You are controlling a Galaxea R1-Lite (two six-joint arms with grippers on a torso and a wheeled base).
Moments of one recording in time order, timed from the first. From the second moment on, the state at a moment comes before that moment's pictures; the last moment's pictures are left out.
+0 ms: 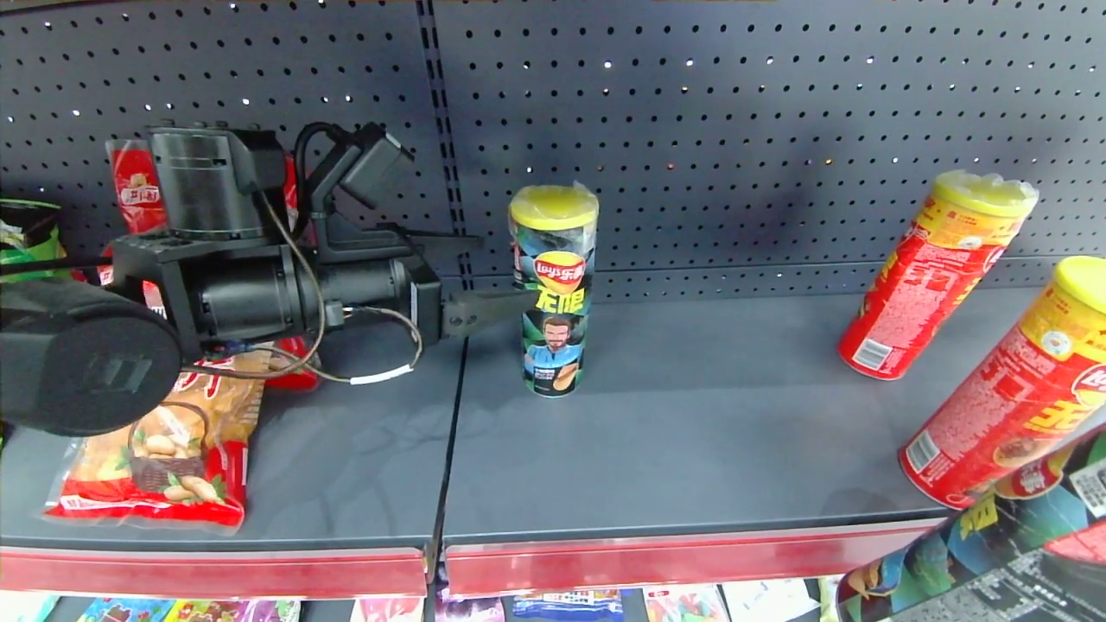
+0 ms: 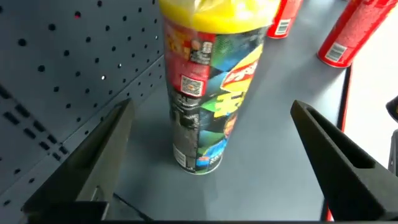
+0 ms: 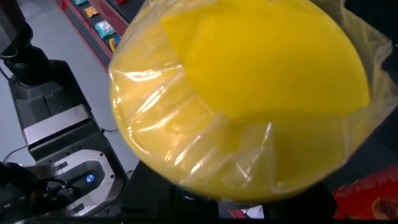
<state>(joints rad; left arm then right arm) -0.41 1.70 -1.03 -0.50 -0.60 0.15 0.40 0.78 -0.63 0.11 0.50 -0.22</state>
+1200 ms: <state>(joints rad) -0.48 1.88 -1.22 -0.50 -0.60 0.15 0.39 0.79 -0.62 0.11 0.50 -0.21</state>
